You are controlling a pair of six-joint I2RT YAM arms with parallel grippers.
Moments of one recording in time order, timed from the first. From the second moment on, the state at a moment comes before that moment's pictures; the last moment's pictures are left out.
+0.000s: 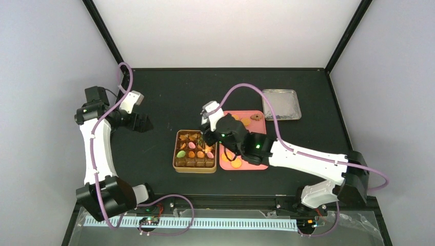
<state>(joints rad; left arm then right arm) 0.37 1.22 1.26 -1.15 0.62 0.64 1.15 1.36 1.15 -0.14 0.39 0.25</state>
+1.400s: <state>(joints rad) 0.44 1.23 1.19 -1.18 0.62 0.76 1.24 1.79 1.36 0.06 0.09 0.18</state>
